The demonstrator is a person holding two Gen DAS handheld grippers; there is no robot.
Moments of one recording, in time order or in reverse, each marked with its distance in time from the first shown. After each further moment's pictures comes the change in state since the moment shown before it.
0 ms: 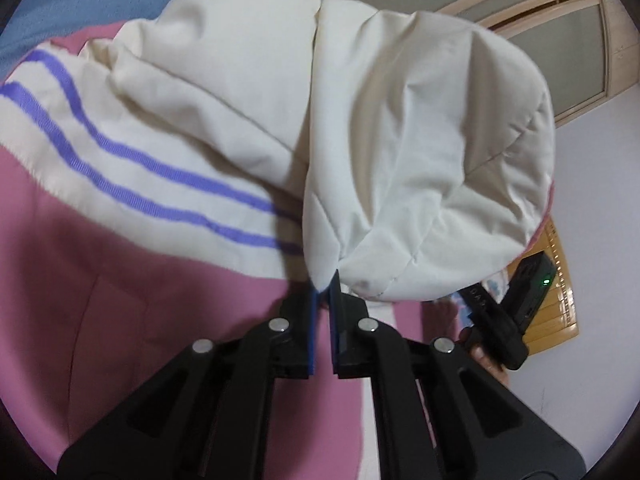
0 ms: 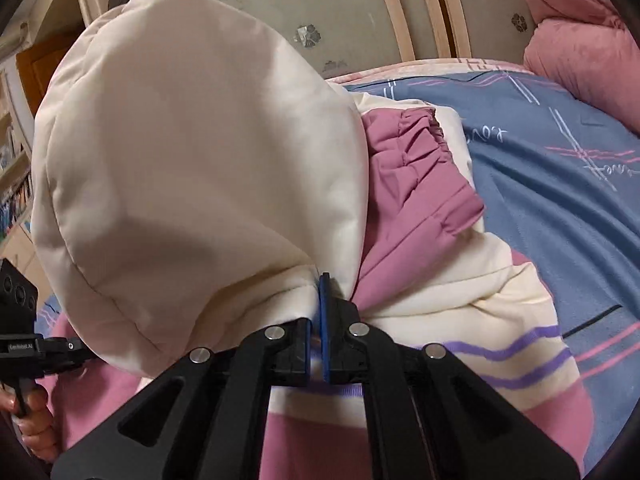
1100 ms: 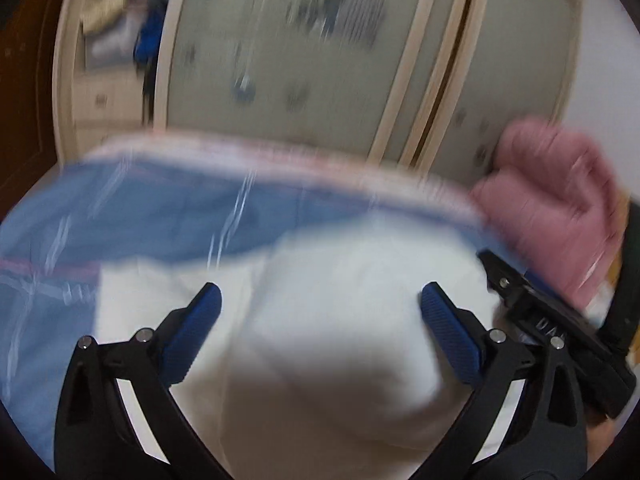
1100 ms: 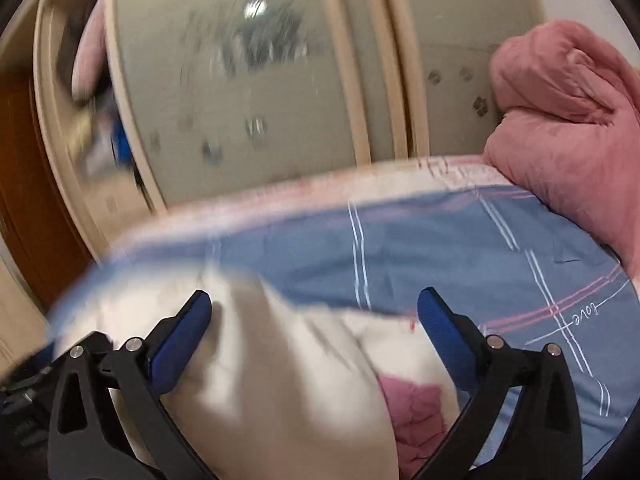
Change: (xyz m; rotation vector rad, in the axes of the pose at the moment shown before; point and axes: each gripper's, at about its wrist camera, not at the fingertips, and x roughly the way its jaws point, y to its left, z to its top) left arm 0.063 -0.164 0.173 0.425 -0.338 0.375; right arm 0.027 0.035 0.175 0.036 -0.216 -0.260
